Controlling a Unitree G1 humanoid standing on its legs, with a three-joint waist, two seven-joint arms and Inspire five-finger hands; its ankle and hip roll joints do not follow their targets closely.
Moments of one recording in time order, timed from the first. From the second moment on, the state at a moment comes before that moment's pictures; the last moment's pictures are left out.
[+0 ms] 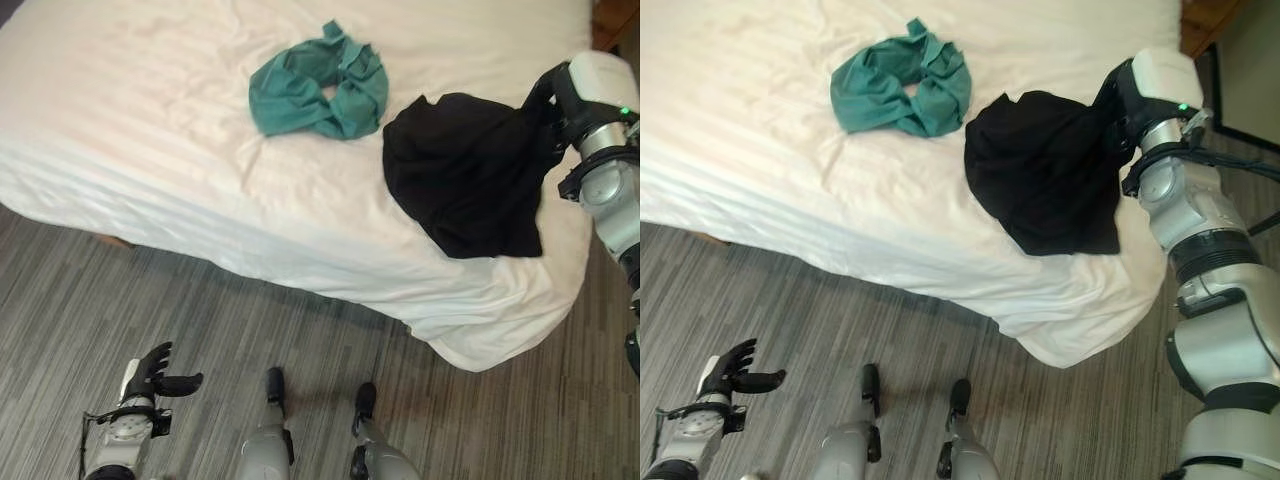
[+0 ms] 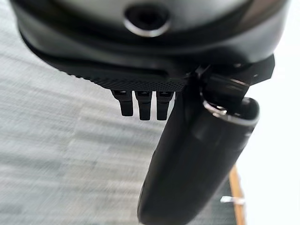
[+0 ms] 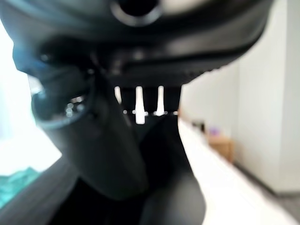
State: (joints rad) left arm -0.12 0.60 0.00 0.96 -0.19 -0.17 0.10; right arm -1.16 -1.11 0.64 0.79 -0.20 -0.06 -0.23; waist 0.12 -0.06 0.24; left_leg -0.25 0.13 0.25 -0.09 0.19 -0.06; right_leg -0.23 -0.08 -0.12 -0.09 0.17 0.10
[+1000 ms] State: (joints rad) left arm -0.73 1.06 -0.29 1.07 0.21 -0.04 0.24; right arm 0.24 -0.86 -0.40 1.19 0.00 0.01 -0.22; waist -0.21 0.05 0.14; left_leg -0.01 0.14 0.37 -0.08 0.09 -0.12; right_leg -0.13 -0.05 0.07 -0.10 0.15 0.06
